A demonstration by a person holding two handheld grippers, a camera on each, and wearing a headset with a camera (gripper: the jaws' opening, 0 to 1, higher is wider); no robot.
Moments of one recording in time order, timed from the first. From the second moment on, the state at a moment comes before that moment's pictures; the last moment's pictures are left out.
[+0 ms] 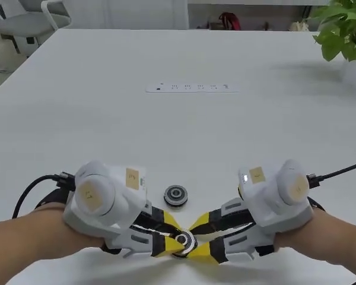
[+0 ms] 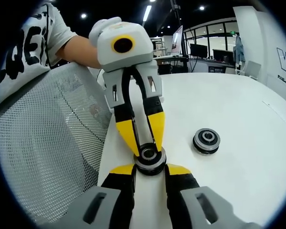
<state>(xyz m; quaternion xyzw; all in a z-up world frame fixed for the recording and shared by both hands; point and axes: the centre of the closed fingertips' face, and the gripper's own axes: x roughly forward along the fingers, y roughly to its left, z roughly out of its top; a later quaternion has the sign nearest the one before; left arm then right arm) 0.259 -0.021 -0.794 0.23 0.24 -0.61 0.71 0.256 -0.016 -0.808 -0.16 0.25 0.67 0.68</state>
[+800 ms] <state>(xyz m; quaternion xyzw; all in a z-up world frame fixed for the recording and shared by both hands) 0.259 -0.021 -0.794 0.23 0.24 -0.61 0.72 0.258 -0.009 -0.806 -0.15 0.26 0.67 0.68</state>
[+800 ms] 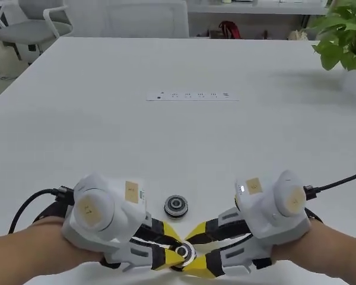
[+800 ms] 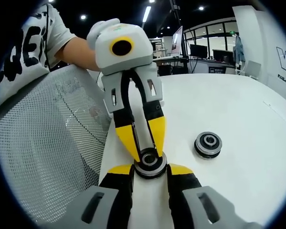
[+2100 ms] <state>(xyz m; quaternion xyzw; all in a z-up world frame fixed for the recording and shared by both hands) 0.259 -0.020 -0.794 0.23 0.24 -0.61 0.72 0.262 -0.025 -0.808 -0.08 0.31 0.64 0.70</state>
